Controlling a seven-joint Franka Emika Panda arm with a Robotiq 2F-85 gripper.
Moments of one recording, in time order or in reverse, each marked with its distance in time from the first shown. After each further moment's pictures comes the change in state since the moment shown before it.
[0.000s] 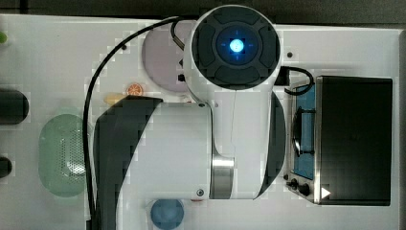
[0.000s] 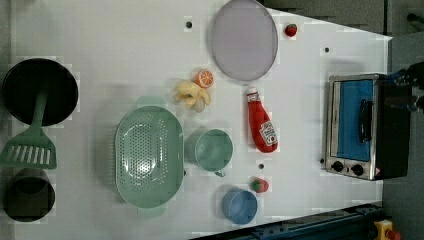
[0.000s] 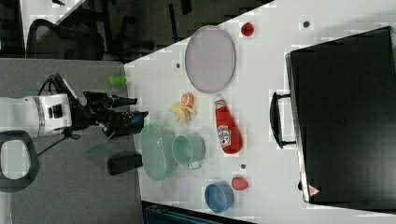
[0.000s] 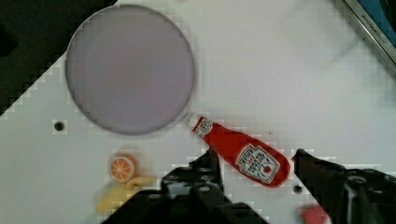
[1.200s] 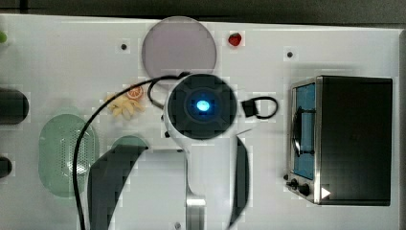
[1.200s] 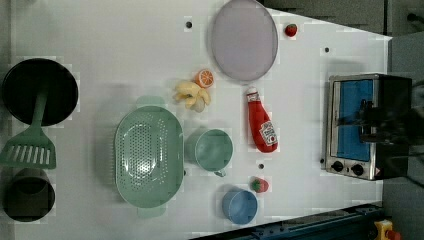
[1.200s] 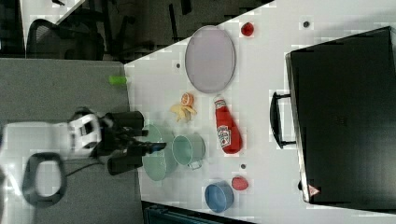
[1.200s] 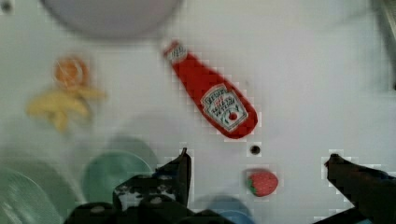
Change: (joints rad) arm -0.102 -0.118 0.153 -0.309 0.026 0.064 -0.312
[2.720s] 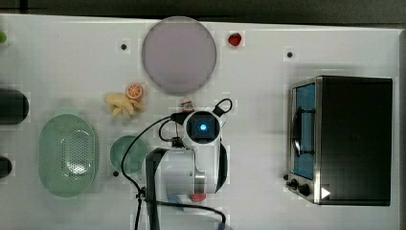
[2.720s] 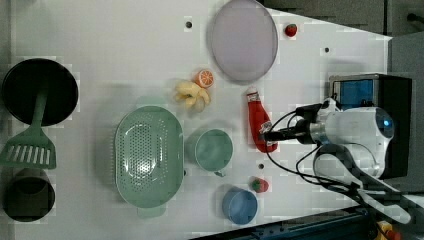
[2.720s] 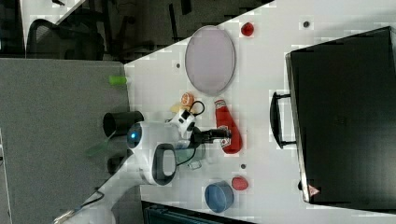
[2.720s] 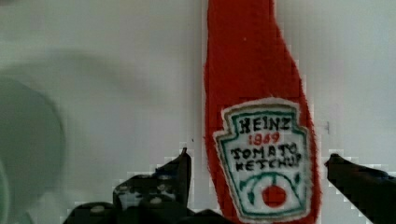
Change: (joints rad) arm 0.002 0.412 -0.003 -0.355 -0.030 0.747 -0.546
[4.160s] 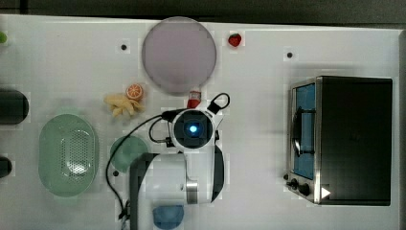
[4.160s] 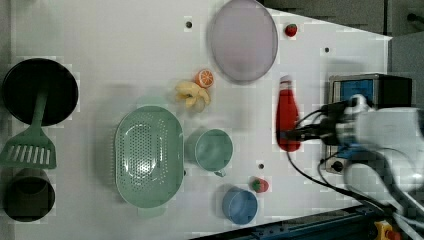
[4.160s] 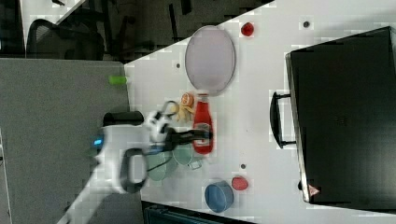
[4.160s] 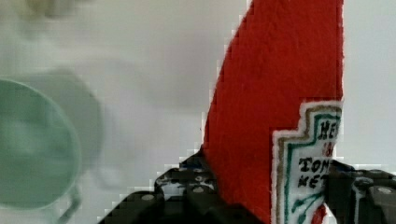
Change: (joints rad) arm -0.008 -0.258 0.049 0.025 0.011 -0.225 0.014
